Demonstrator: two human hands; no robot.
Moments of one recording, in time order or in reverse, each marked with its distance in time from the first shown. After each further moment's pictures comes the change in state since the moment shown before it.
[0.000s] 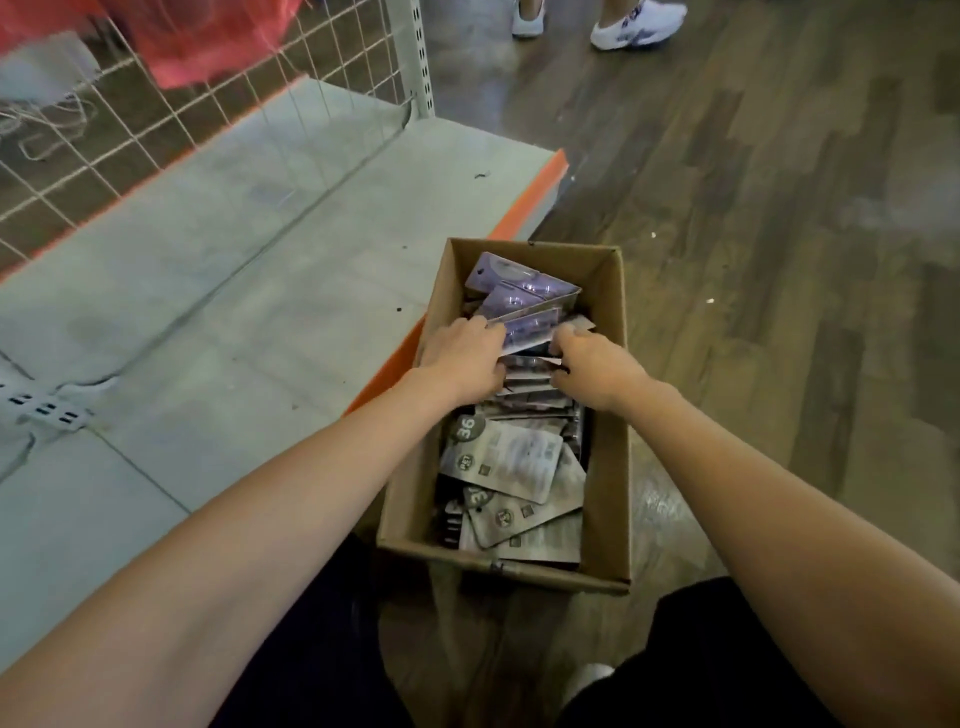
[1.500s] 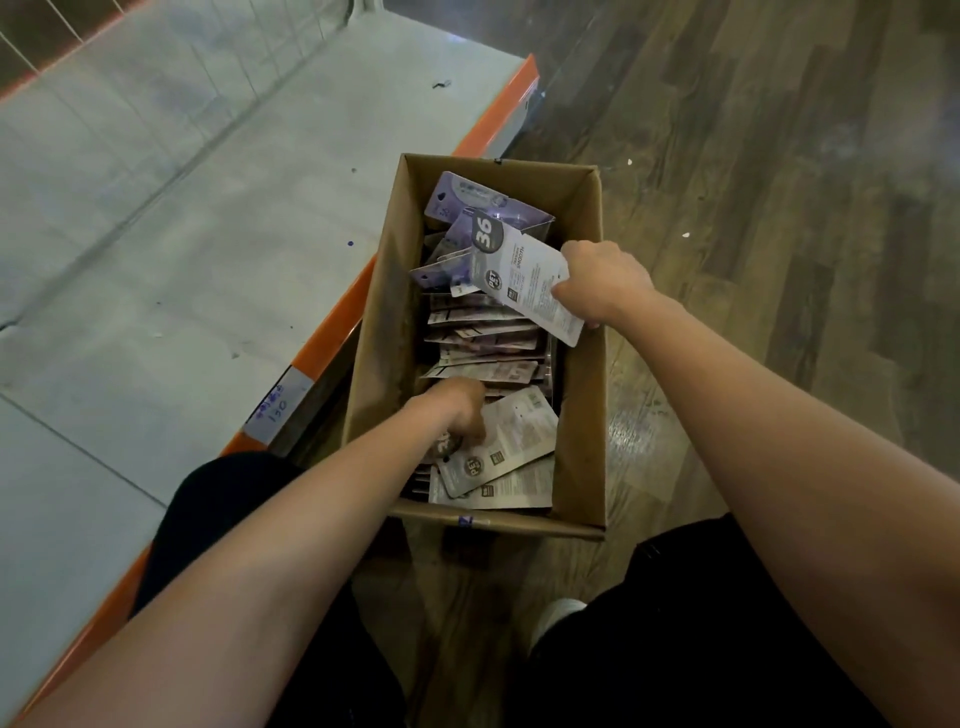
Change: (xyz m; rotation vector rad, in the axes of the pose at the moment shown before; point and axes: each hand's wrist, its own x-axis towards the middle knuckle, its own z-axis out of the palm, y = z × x) left_hand -0.005 0.028 0.111 -0.144 -0.687 -0.071; right_hand 0.007 0.014 -0.016 -0.005 0.059 0.232
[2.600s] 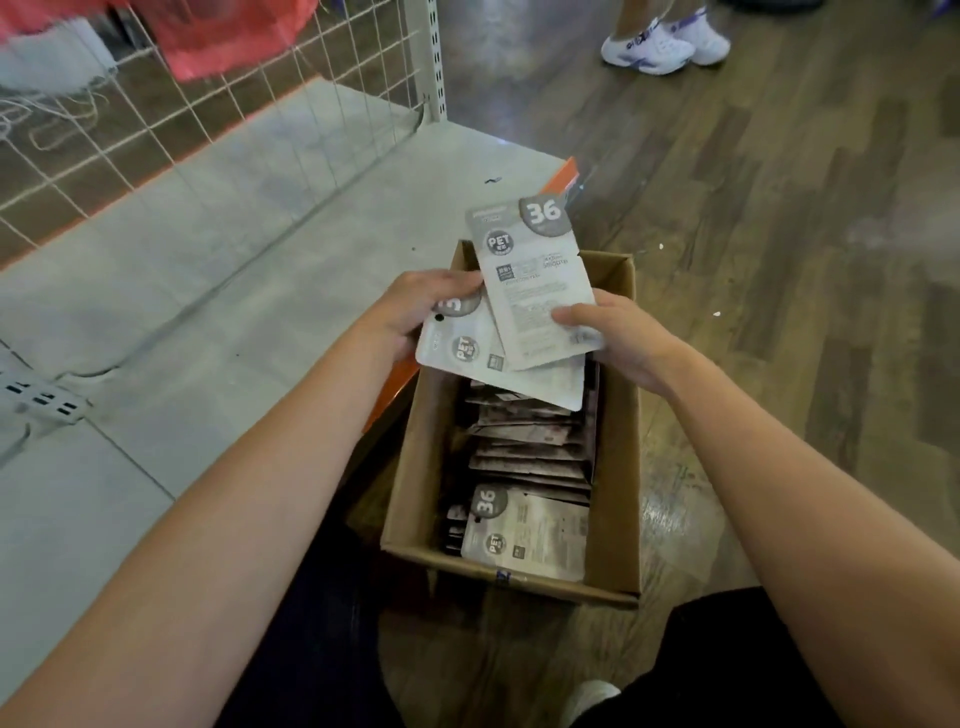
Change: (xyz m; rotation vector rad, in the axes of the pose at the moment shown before) left_hand -0.077 -0.069 -0.129 -1.571 0.410 0.271; right_hand -0.009 -0.016 -0.018 1.191 -0.242 -0.160
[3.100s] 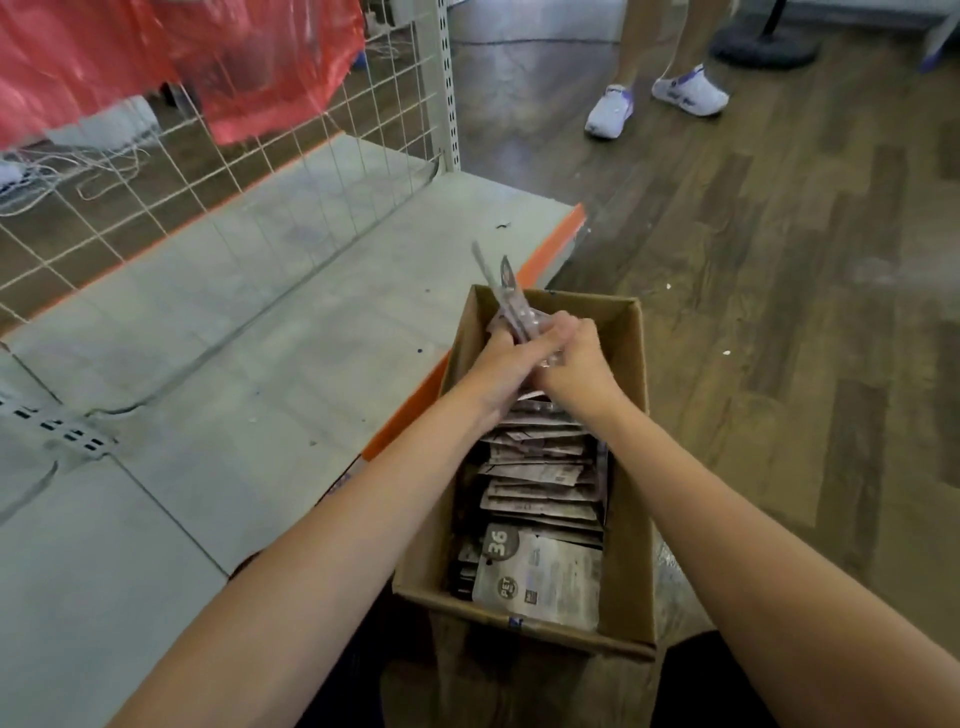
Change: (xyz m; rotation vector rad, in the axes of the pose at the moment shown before) left_hand -0.003 -0.023 0.068 -0.072 -0.069 0.133; right_hand 0.024 0.007 0.042 -0.506 0.278 -0.300
